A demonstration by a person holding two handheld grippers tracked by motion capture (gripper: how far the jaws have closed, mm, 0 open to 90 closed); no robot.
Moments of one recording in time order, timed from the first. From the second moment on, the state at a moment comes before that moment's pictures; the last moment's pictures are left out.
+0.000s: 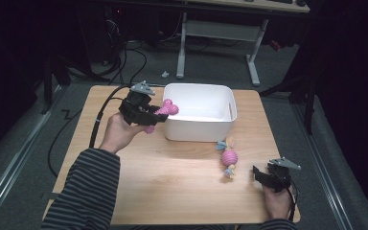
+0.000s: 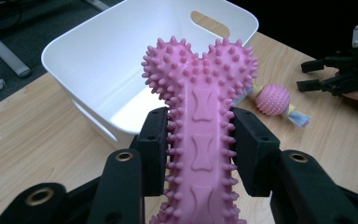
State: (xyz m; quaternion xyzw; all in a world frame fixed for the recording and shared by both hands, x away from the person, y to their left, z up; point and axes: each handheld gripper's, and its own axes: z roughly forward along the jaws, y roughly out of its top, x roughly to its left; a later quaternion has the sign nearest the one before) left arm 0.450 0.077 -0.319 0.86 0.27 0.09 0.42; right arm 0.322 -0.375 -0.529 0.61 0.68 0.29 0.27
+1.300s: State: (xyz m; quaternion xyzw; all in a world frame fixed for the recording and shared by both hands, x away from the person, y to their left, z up) left arm 0.500 -0.010 -0.315 0.89 0.23 0.11 0.39; right arm 0.322 -0.375 -0.529 0.61 0.69 0.29 0.27
